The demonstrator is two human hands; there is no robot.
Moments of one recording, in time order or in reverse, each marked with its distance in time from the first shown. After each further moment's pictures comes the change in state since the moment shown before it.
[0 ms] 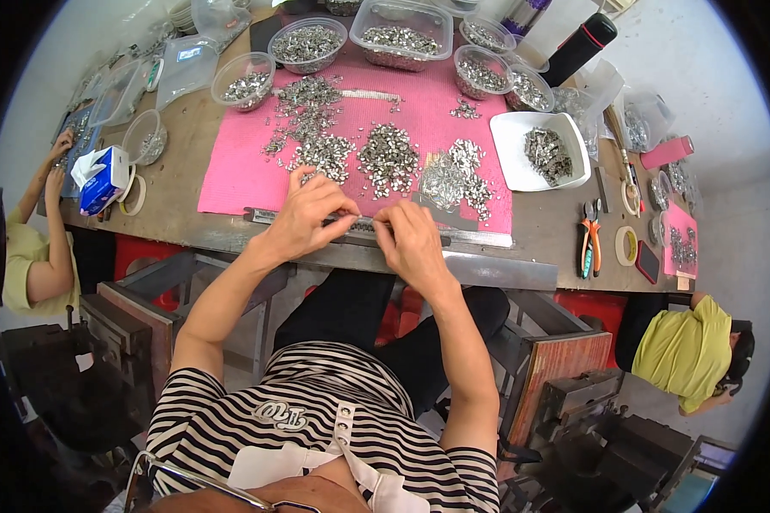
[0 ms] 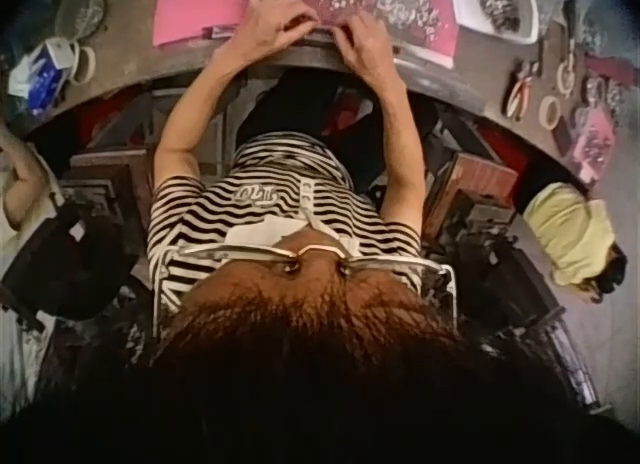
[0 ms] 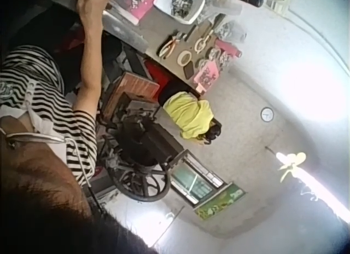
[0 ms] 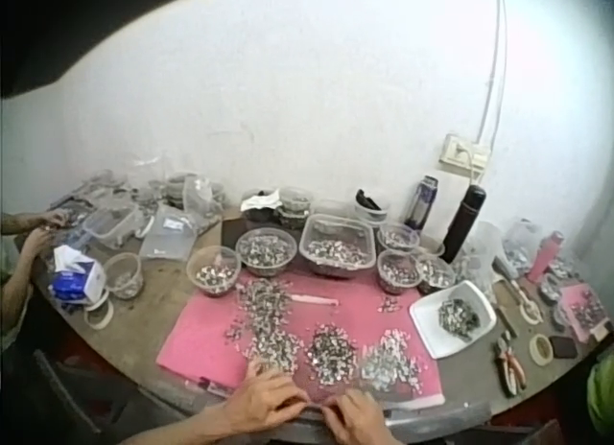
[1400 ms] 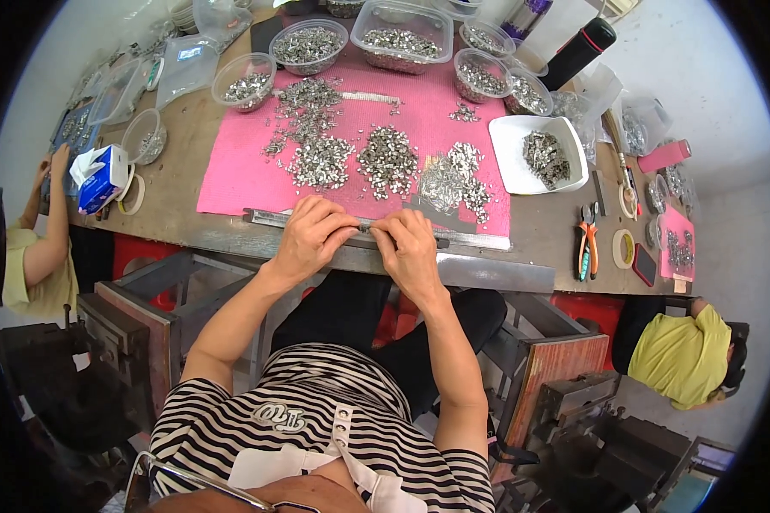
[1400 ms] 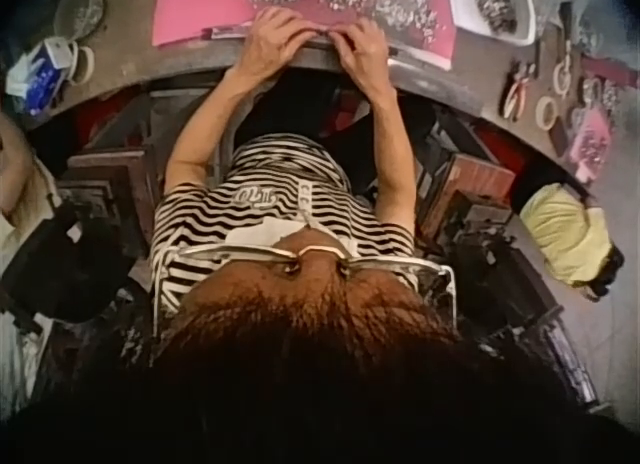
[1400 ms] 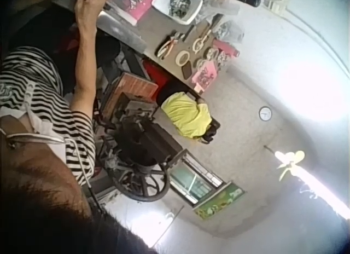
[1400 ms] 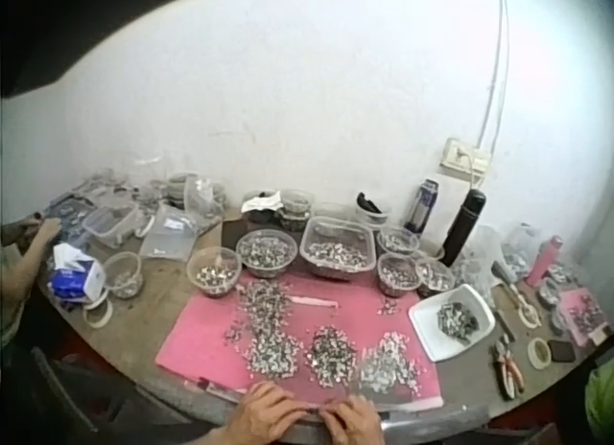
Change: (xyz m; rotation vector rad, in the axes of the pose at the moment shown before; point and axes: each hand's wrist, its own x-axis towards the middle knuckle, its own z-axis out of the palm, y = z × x) left_hand -0.023 0.017 0.022 -0.005 0.204 -0.053; right_hand -0.013 -0.007 0.009 0.044 0.084 0.103
